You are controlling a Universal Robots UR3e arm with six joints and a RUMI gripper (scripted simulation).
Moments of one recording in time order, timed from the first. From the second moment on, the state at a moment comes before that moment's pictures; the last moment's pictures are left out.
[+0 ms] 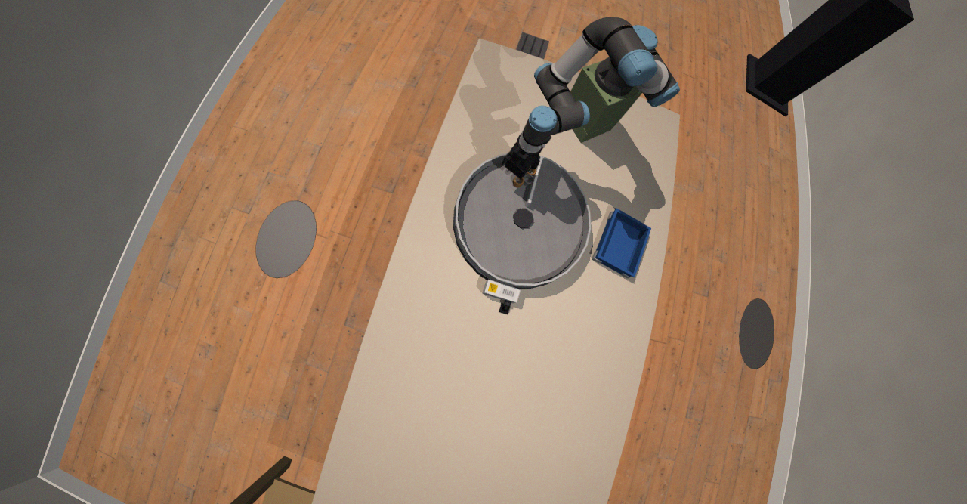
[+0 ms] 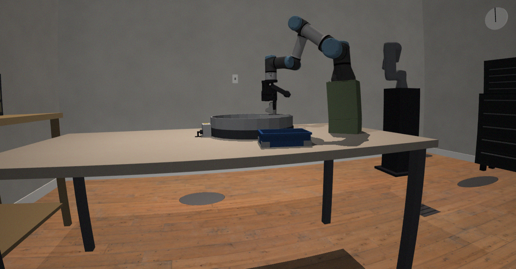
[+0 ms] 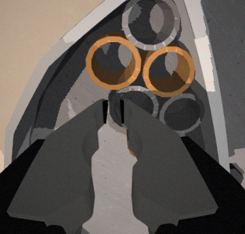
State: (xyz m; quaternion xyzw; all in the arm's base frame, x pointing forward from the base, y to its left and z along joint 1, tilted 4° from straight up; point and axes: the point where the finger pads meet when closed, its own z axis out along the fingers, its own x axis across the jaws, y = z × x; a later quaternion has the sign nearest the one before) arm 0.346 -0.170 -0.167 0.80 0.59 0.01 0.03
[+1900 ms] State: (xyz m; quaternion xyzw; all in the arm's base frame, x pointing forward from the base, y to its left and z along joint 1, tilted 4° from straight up) arm 0.346 -0.170 -0.167 0.80 0.59 0.01 0.03
